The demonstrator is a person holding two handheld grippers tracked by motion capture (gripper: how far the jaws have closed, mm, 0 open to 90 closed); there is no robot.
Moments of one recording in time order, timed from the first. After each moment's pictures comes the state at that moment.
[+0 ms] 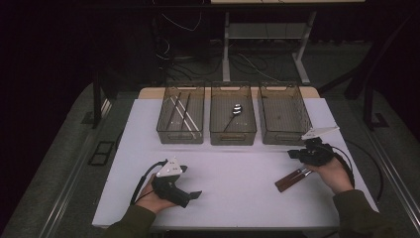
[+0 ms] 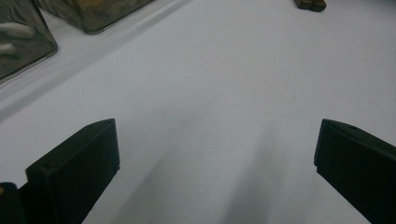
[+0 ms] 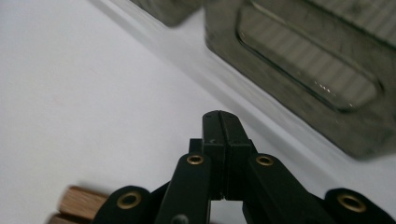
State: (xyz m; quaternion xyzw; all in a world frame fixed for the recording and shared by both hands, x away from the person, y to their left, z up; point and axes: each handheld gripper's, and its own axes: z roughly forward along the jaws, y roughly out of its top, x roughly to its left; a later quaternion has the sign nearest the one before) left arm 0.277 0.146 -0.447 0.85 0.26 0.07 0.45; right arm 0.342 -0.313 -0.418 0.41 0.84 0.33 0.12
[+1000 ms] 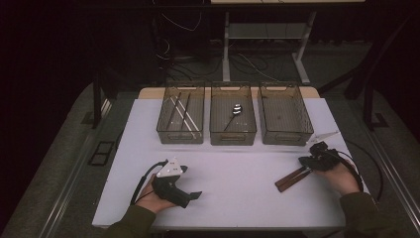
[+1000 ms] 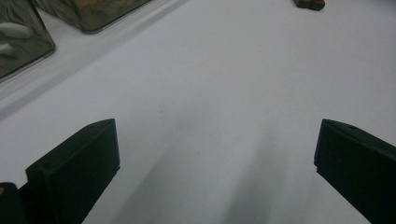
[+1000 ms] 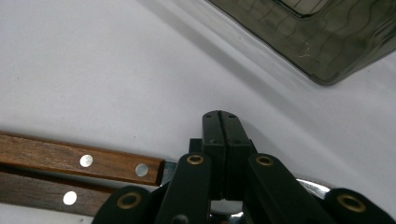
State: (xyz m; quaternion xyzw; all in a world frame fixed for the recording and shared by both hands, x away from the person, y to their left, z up) left arm 0.276 0.145 -0.447 0.85 0.26 0.07 0.46; right arm 0.339 -0.333 -0.437 0.44 0.86 0.25 0.13
